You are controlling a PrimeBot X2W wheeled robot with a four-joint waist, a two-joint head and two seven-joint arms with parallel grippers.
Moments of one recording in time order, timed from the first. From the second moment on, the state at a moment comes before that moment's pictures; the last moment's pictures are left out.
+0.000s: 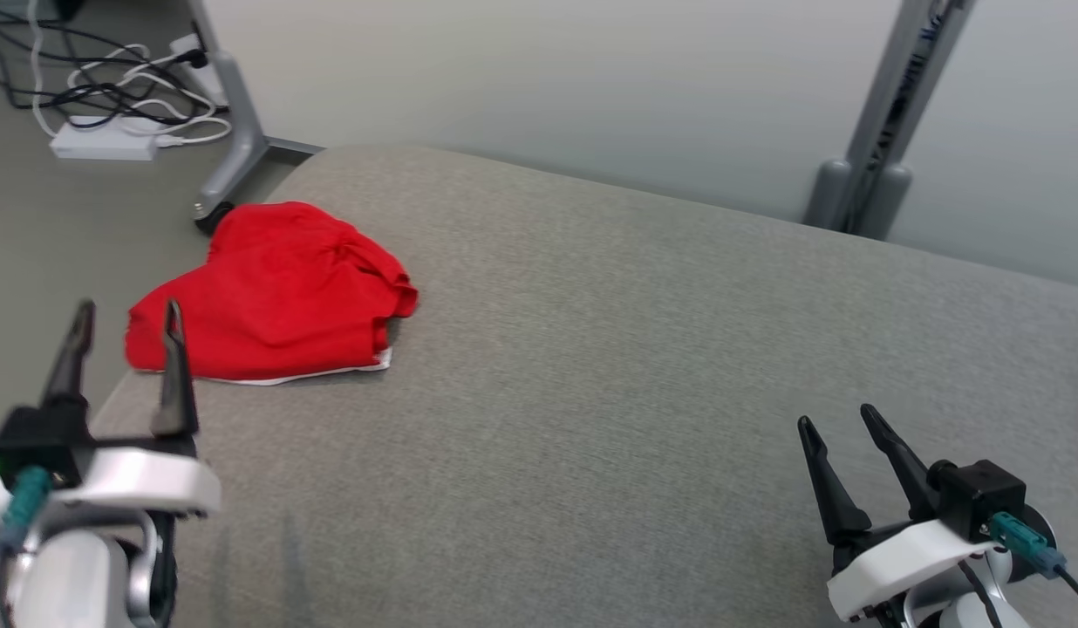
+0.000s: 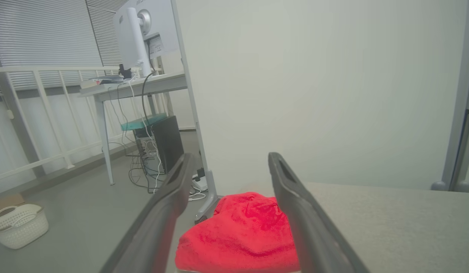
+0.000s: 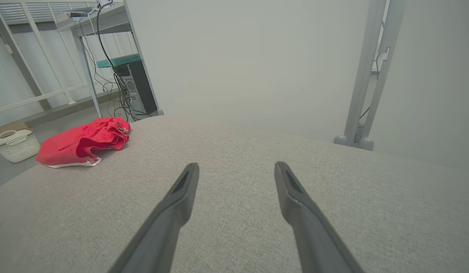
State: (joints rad) left arm -0.17 0.19 0.07 0.19 -0.11 0.02 -0.23; right arm -0.13 -0.13 0.18 0.36 0.27 0.13 -0.25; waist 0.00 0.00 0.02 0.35
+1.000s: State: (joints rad) left arm -0.80 0.49 0.09 0.95 -0.26 -0.12 0.01; right arm -0.27 -0.19 0.21 0.34 0.27 0.13 -0.22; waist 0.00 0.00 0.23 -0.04
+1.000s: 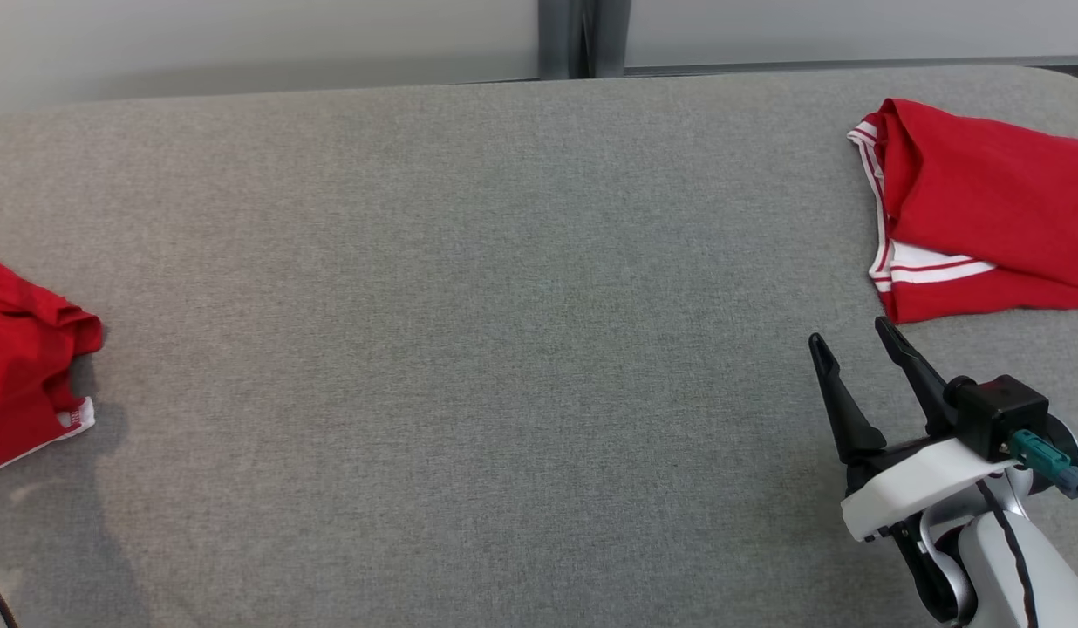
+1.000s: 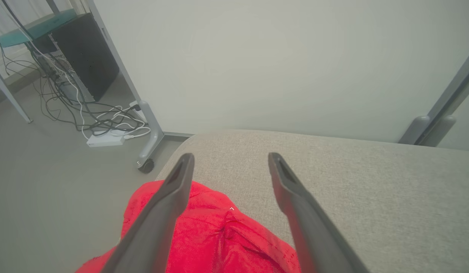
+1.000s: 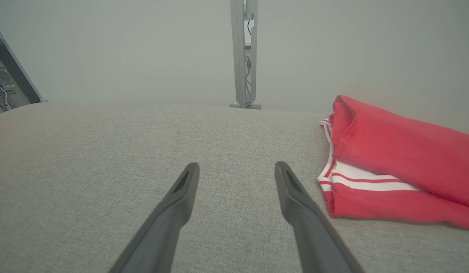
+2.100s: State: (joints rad) left arm -0.86 0.57 -0.19 1.11 -0.41 -0.13 0.34; right arm -0.29 -0.23 0.19 0.28 0.29 0.13 -0.16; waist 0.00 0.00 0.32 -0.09
